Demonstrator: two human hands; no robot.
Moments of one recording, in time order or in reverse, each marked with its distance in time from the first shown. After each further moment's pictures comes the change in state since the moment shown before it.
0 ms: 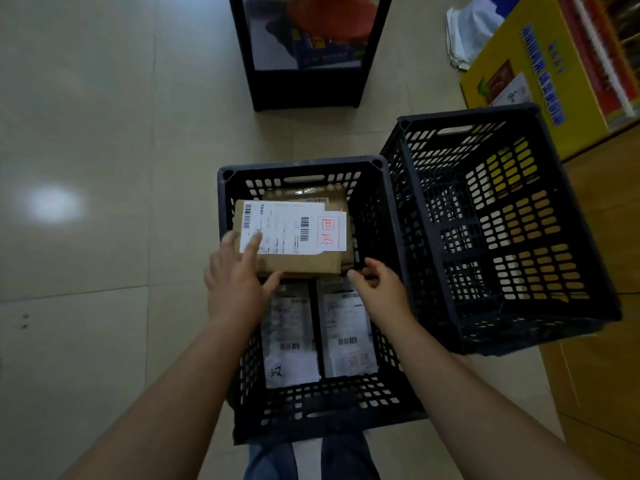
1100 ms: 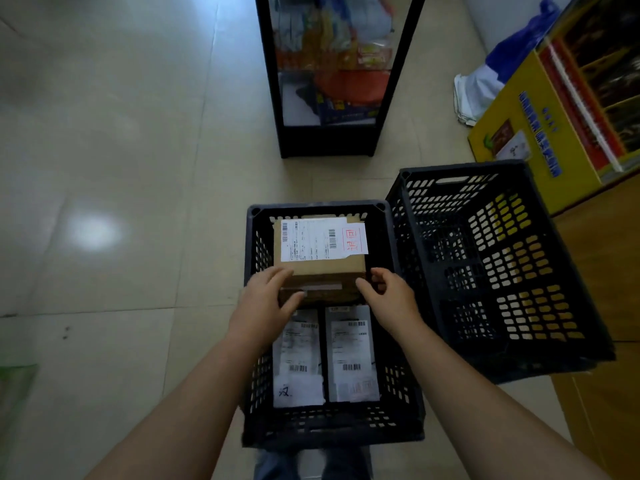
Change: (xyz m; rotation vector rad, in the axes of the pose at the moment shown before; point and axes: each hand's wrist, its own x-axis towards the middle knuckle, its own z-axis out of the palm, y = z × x) left_hand -0.024 0.037 -0.059 -0.145 -0.183 0.088; right_hand -0.015 -0.045 -0.040 -0.120 -0.027 -0.160
